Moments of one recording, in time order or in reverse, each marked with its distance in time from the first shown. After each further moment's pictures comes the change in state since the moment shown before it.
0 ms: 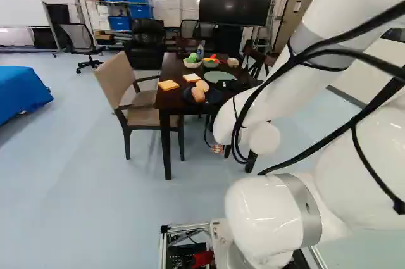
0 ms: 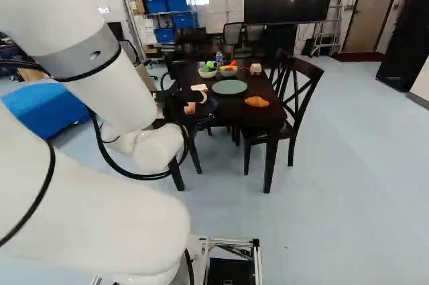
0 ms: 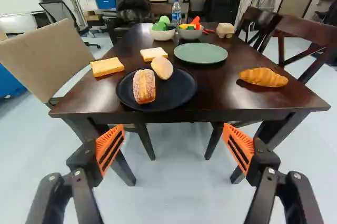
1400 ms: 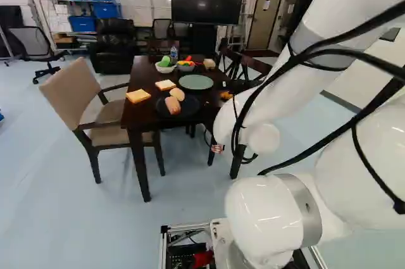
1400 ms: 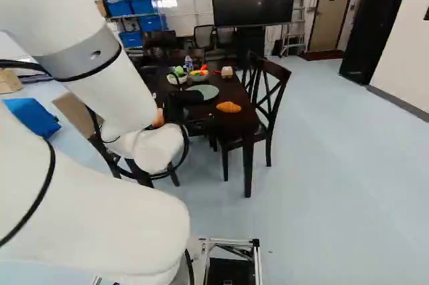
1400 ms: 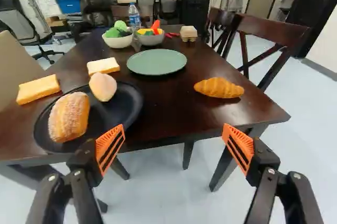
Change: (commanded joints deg) arm 0.0 0.0 0.0 0.0 0.0 0.0
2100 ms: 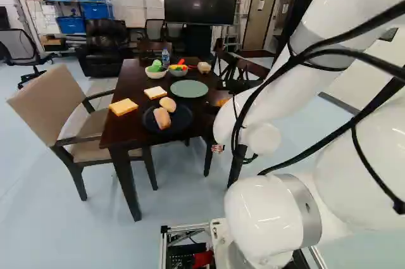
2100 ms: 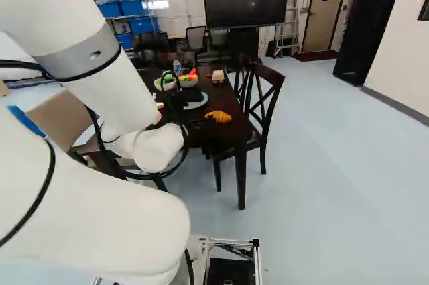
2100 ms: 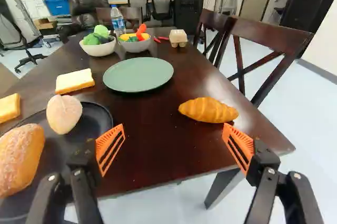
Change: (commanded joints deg) arm 0.0 0.0 0.0 0.0 0.0 0.0
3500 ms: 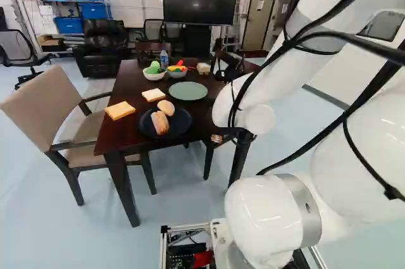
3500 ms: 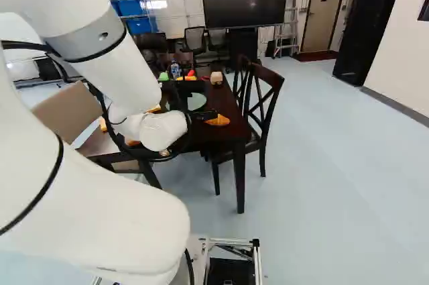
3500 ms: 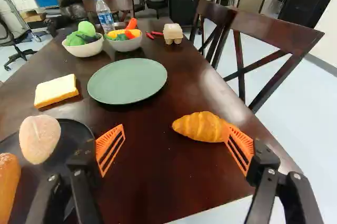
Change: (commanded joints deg) arm -0.6 -2.8 -7.3 0.8 -9.0 0.0
